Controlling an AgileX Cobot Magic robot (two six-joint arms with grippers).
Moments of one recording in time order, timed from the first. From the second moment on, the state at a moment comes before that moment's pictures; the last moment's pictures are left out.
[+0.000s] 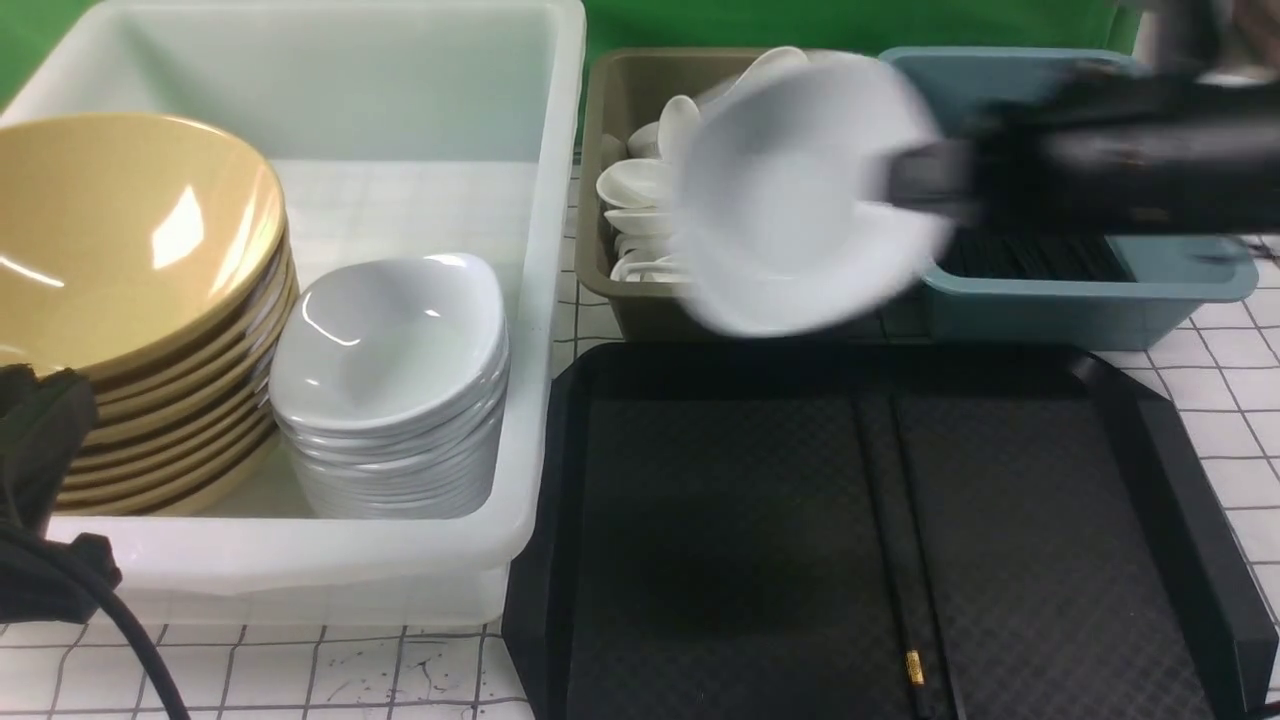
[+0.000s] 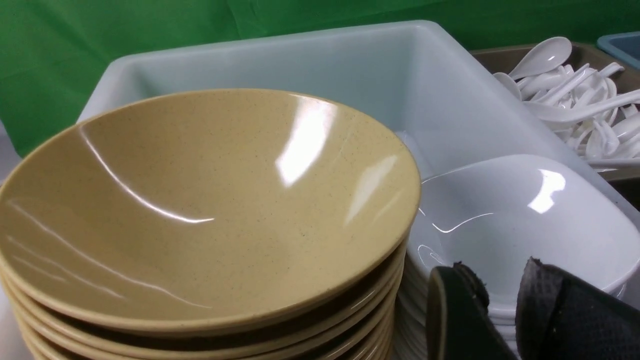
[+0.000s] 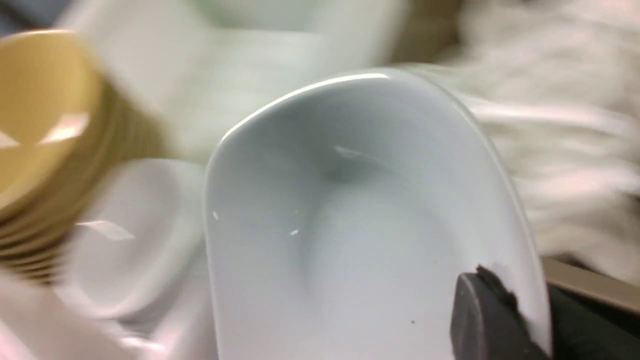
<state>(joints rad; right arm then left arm) 0.40 1.43 -1.13 0.92 0.45 -0.62 -0.30 0.45 -0.43 0.52 0.34 -0.46</state>
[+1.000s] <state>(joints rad) 0.64 1.87 -1.54 0.84 0.56 -0.45 -0.30 0.45 -0.43 0.46 0.34 -0.46</state>
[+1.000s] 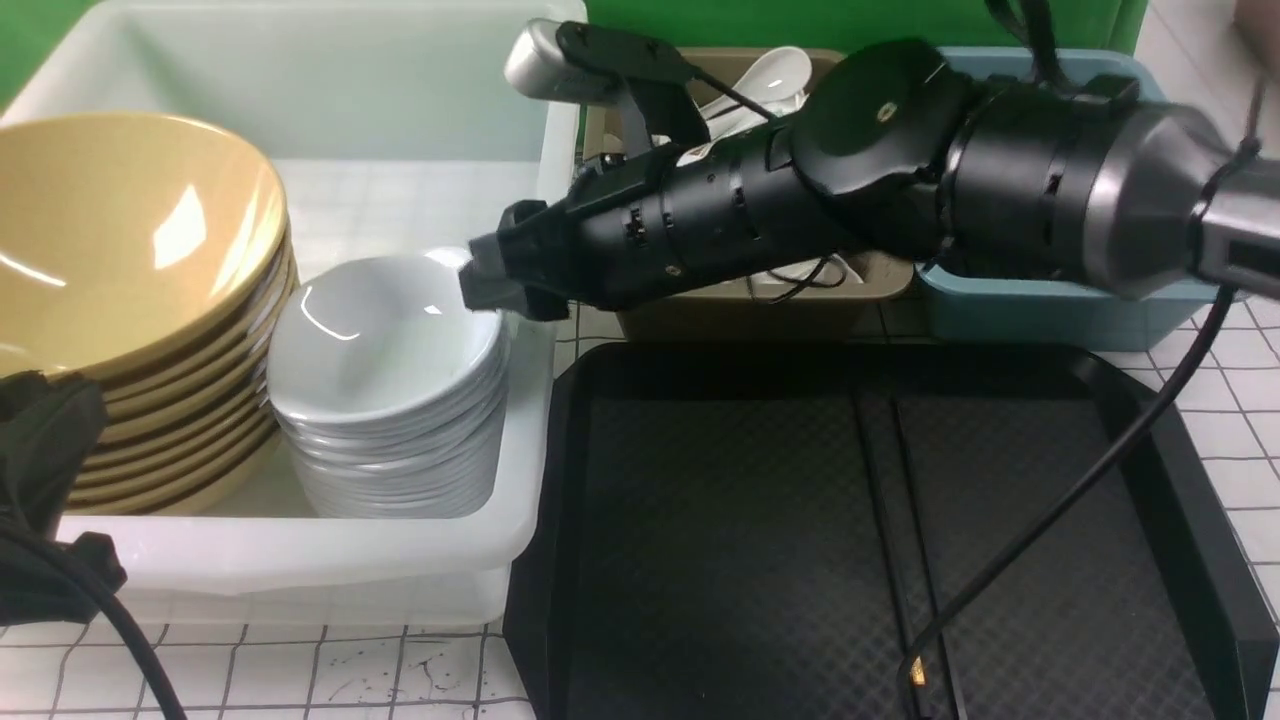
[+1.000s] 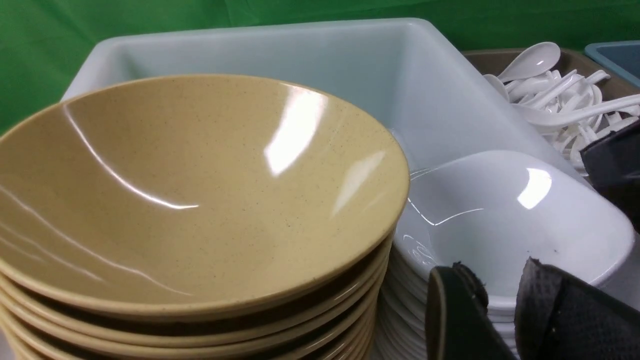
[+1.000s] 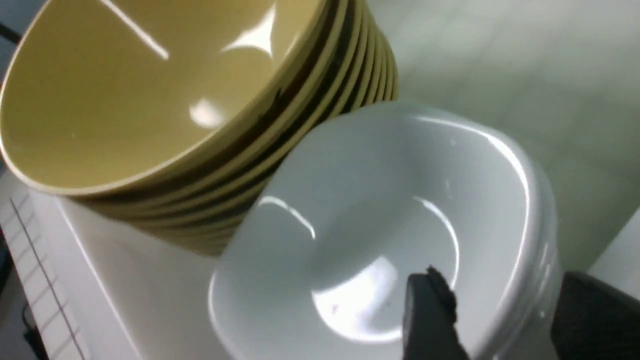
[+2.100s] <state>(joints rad) 0.48 1.74 -0.94 -0.08 0.59 0.29 -0.30 0.45 -0.43 0.46 0.33 -0.46</state>
